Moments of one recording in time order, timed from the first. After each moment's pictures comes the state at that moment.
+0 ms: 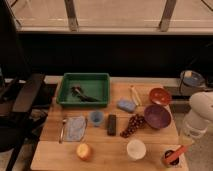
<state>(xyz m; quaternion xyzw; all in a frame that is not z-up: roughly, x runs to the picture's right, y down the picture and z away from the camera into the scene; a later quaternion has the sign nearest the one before) 0.371 0.248 0.665 -0.40 0.06 0.22 0.89</state>
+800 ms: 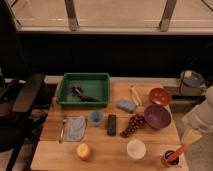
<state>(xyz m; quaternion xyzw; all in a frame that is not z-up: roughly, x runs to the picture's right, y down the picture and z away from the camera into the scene) 0.358 0.193 0.624 -0.33 0.02 0.21 0.92</state>
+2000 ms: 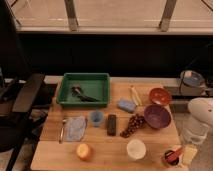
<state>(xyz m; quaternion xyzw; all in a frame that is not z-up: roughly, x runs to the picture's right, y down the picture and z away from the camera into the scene) 0.378 0.303 0.680 -0.48 0.06 0.18 0.86</state>
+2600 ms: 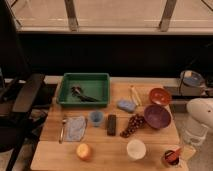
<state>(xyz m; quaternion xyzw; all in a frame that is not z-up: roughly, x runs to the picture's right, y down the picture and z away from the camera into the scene) 0.372 0.303 0.672 -0.48 0.06 0.18 0.86</state>
